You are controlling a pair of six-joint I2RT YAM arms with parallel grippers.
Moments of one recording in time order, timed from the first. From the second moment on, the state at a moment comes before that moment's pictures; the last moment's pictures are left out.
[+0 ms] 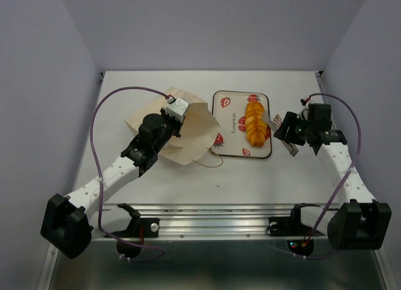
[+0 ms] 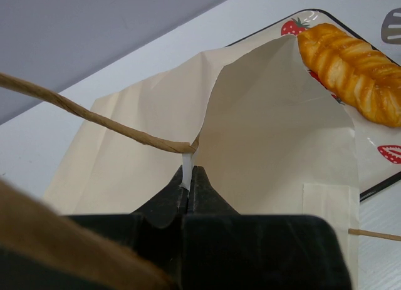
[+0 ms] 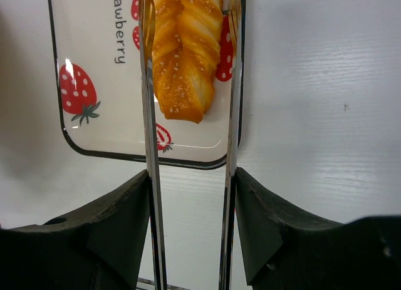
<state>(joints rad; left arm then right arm) -0.59 1.10 0.74 0.20 -0.08 0.17 -0.03 1.16 0.92 -0.57 -0.27 0.30</state>
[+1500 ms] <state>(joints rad) -0.59 1.07 0.74 0.10 0.11 0.27 0.65 1.02 0.84 -0.47 -0.56 0.36</state>
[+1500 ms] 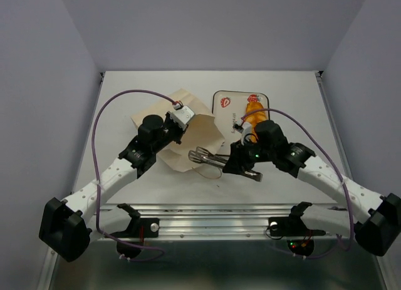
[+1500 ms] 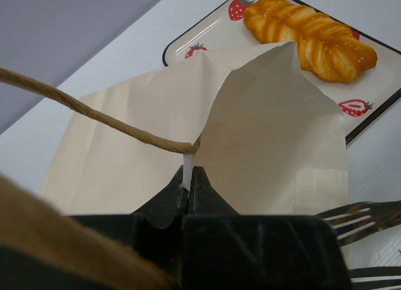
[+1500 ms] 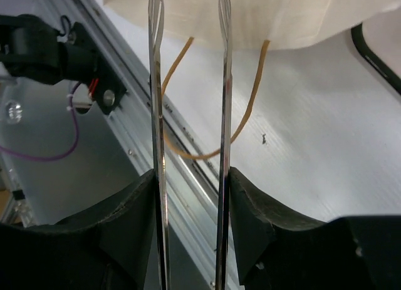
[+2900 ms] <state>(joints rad) -0.59 1.12 0.74 0.16 0.09 0.16 0.89 1.59 0.98 0.13 0.21 1.02</state>
